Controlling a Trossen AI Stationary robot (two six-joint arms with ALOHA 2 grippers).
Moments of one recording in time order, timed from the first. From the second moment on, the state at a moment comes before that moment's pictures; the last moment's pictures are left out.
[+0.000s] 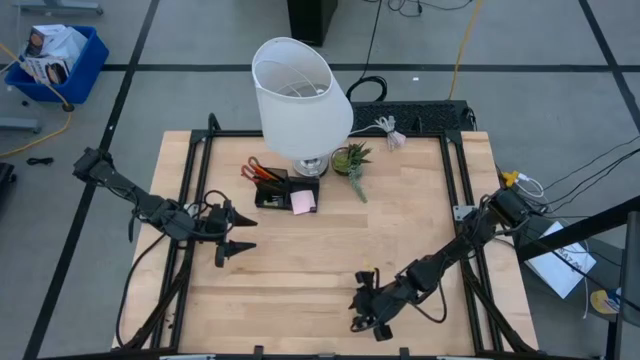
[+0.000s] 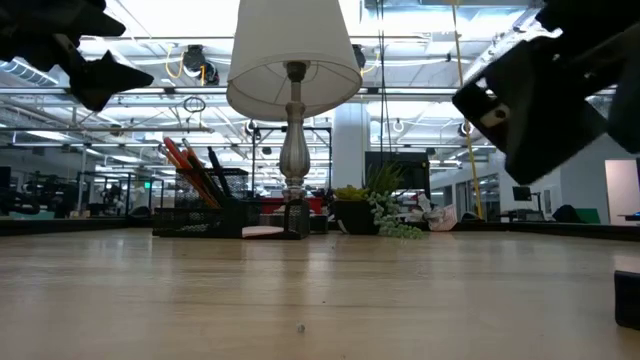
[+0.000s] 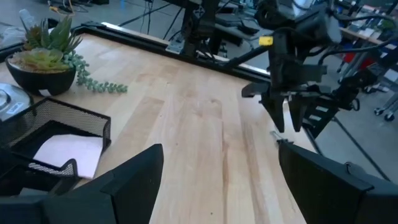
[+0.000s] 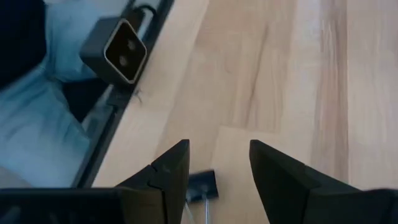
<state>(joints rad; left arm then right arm) -0.55 0.56 0.26 0.06 -0.50 -0.44 0.63 1.80 0.94 0.09 0.13 0.40</state>
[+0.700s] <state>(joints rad) -0.55 0.56 0.26 0.06 -0.56 -0.46 0.73 1.82 0.85 0.26 0.24 0.24</state>
